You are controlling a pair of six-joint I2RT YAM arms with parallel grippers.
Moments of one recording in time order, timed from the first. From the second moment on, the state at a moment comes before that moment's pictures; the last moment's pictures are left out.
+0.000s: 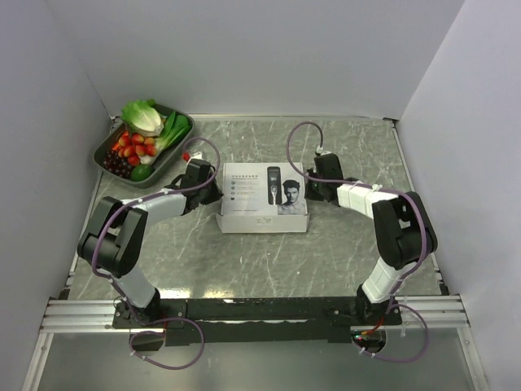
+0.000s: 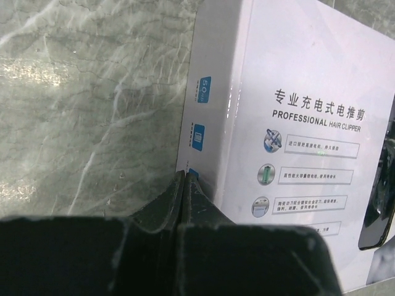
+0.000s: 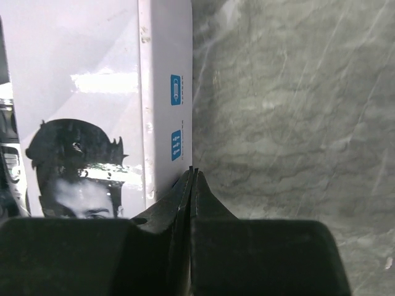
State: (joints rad) left arm -0.41 1.67 0.90 0.03 -0.05 -0.71; right arm 0.31 1.70 0.94 -0.08 -0.01 0.40
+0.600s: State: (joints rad) left arm -0.46 1.45 0.85 -0.15 -0.12 -0.75; right arm 0.35 1.49 0.88 -0.14 0.15 0.47
